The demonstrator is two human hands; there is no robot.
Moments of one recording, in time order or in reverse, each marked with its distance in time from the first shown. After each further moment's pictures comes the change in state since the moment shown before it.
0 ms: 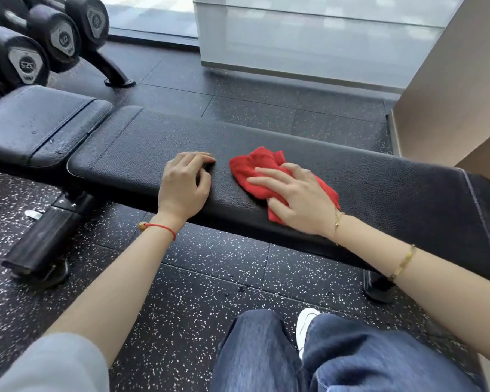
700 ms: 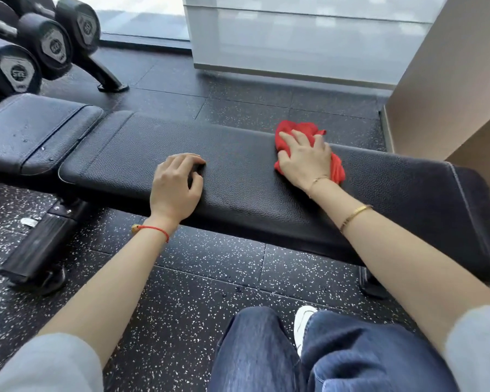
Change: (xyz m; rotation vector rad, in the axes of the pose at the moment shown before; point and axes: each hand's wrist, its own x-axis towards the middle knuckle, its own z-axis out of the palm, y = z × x) left_hand -0.001 0.004 0.000 0.027 -0.020 -0.019; right_hand 0.053 0.044 -0.005 -0.061 0.063 0.612
